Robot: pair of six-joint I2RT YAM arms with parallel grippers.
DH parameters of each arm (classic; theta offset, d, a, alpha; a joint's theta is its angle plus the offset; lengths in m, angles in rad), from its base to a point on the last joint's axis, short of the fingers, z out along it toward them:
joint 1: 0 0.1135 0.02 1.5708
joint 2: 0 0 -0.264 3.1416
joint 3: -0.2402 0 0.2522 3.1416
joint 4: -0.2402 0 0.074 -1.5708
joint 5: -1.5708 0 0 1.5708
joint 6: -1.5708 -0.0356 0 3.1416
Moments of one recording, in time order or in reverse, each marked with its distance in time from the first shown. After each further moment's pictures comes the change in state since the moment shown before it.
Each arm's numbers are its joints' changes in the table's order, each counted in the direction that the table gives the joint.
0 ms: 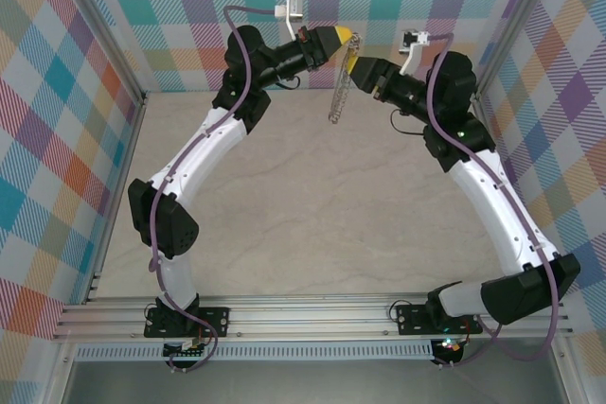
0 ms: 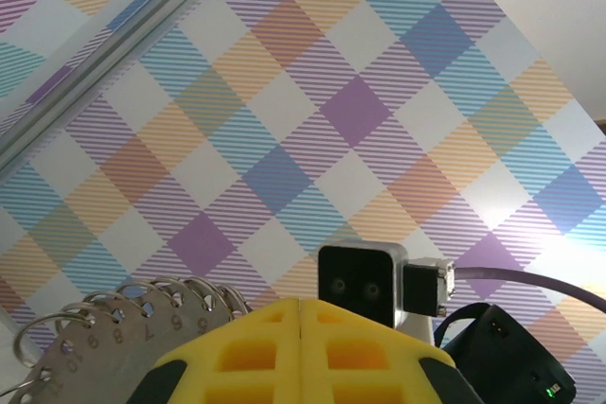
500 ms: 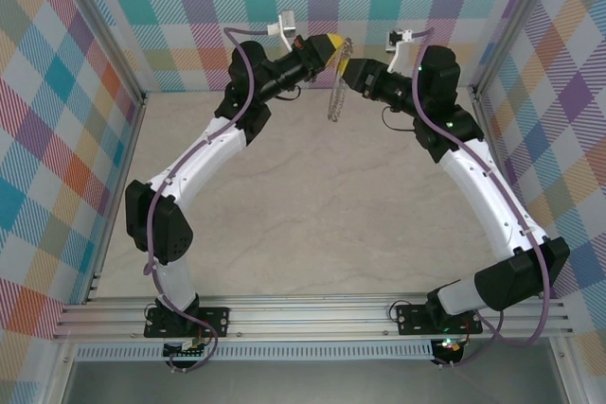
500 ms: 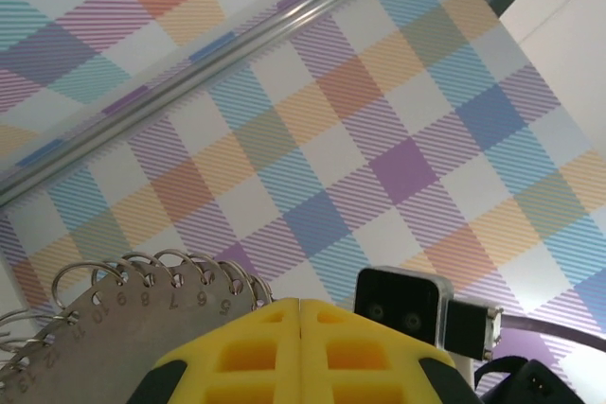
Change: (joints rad) left arm -0.006 0.063 0.183 0.071 0.185 0.100; right arm 0.023 -0.073 -0.047 -0.047 -0.002 0.040
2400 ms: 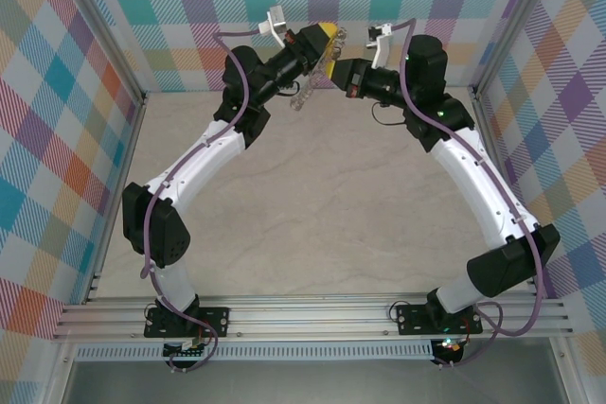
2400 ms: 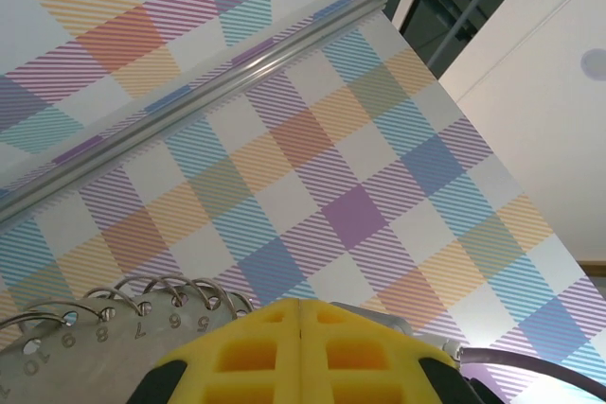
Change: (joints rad) left arm -0.011 0.023 0.033 0.137 0.082 0.076; right arm 0.046 -0.087 -0.136 -0.081 0.121 0.067
